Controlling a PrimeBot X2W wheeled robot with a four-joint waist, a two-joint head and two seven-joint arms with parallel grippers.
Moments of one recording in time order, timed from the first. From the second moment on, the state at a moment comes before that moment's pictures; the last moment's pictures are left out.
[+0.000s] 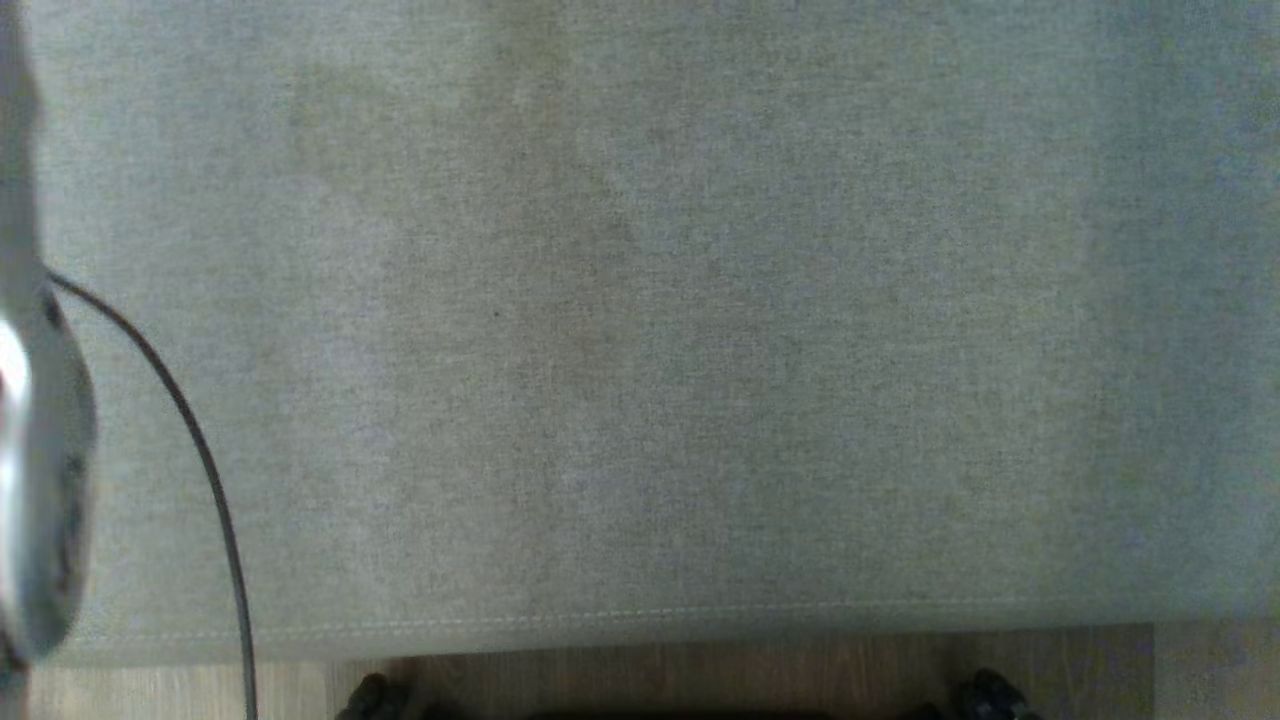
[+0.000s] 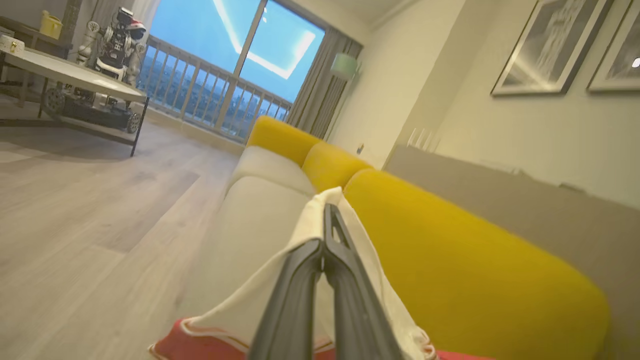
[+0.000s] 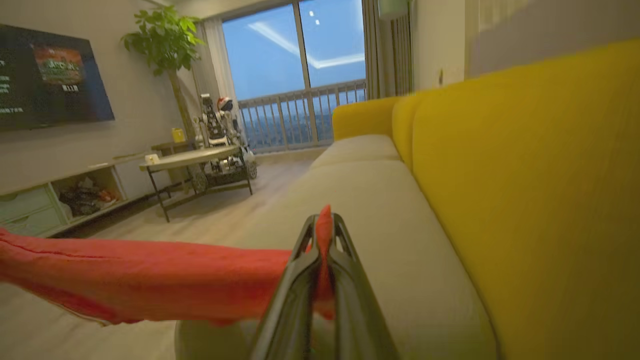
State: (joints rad) left arm -1.51 0.18 -0.22 0.70 -0.76 -0.08 -0.18; right arm -1.52 -0.22 0.08 0.89 0.33 0.13 -0.25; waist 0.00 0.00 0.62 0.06
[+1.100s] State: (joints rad) left arm -0.52 0.54 -0.89 0.48 -0.86 -0.13 -0.07; right arm -0.84 -0.37 0.63 0.98 0.74 0.13 -0.22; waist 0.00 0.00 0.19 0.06
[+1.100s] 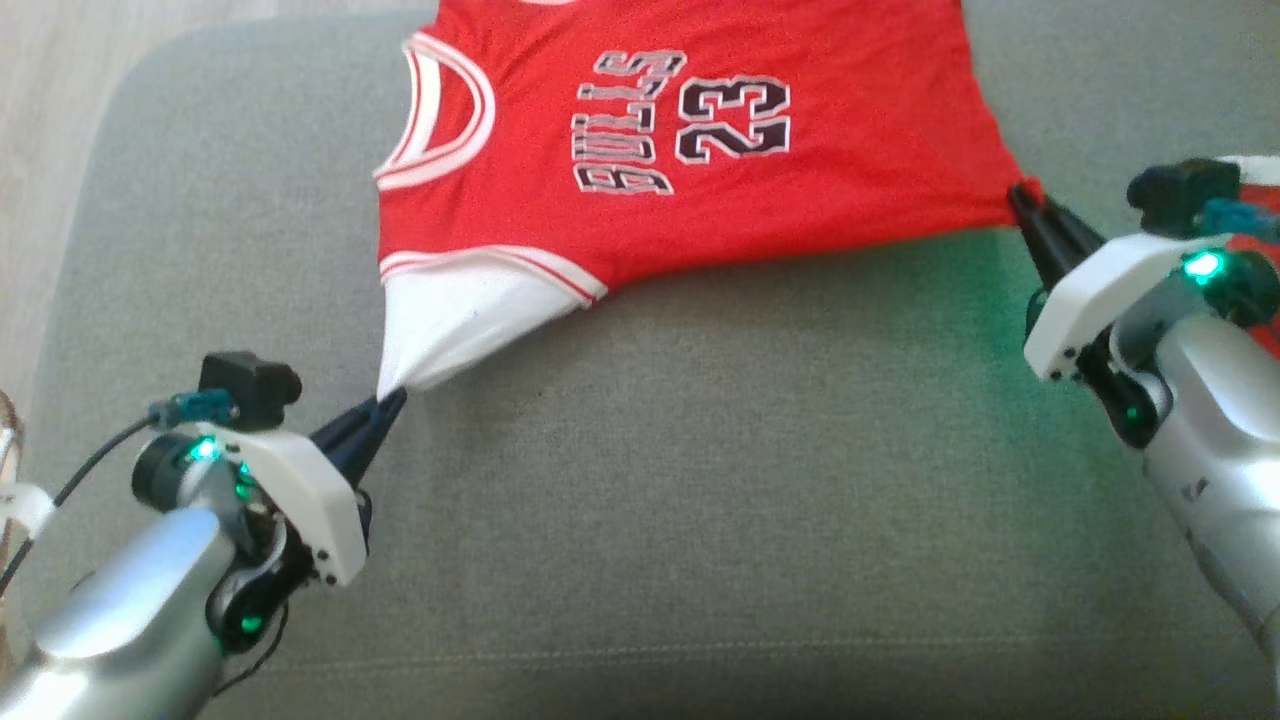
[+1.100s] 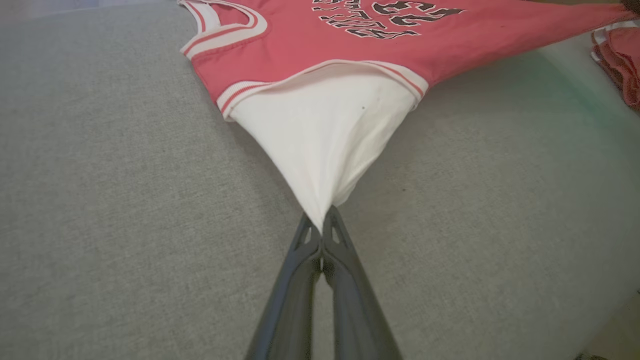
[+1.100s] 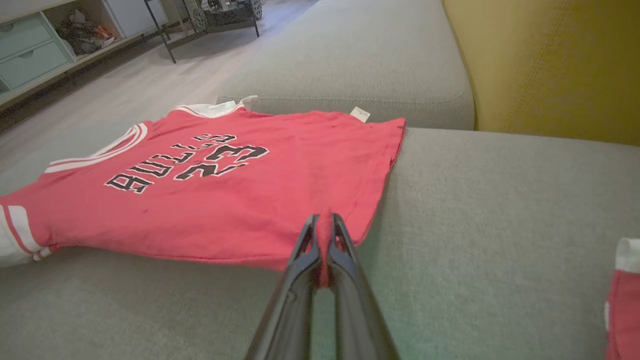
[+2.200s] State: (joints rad) left arm -0.26 0.89 -1.10 0.00 -1.41 -0.13 0.10; right arm -0.54 -0.69 1.00 0.55 1.16 0.13 0.35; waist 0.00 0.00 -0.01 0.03
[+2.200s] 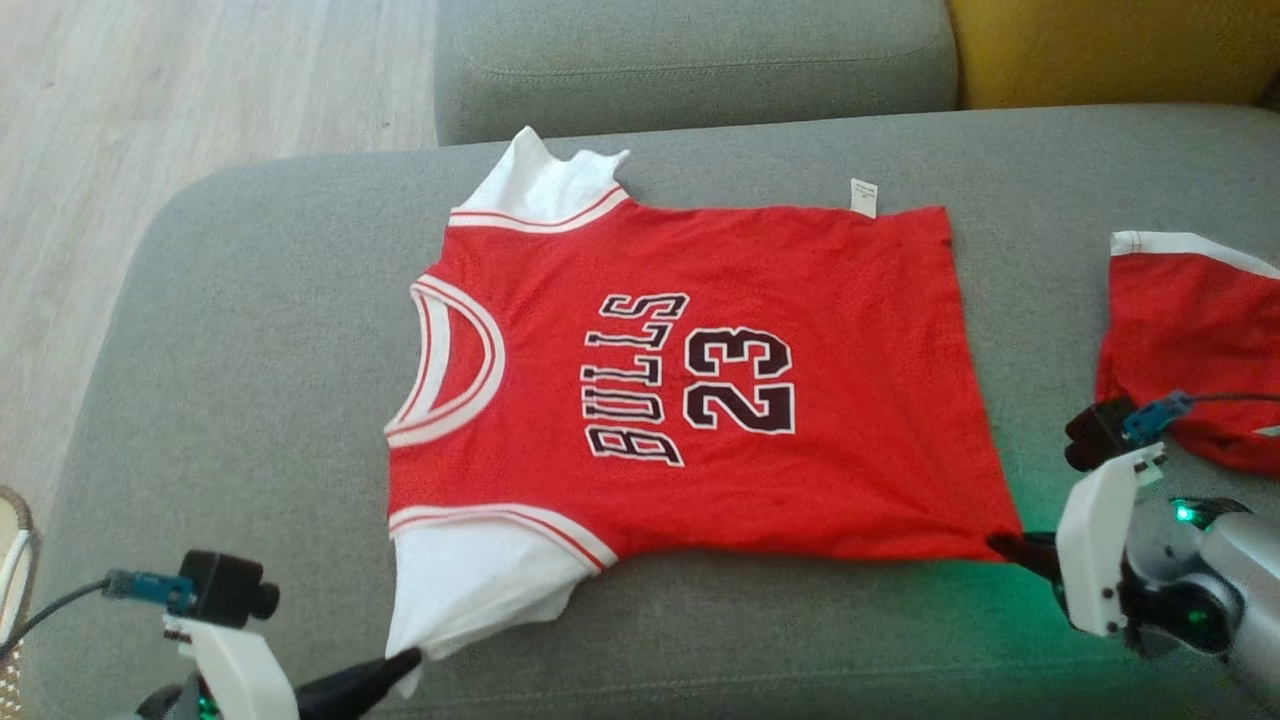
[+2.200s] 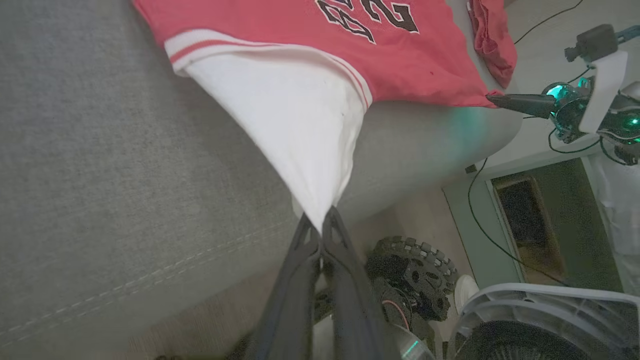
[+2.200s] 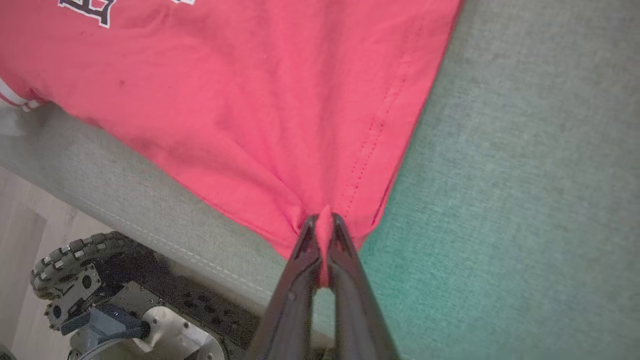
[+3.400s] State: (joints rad) left arm -0.36 0.97 -0.98 -0.16 -1.53 -0.13 0.04; right arm -0.52 -0.71 0.84 0.47 1.15 0.13 0.45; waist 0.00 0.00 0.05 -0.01
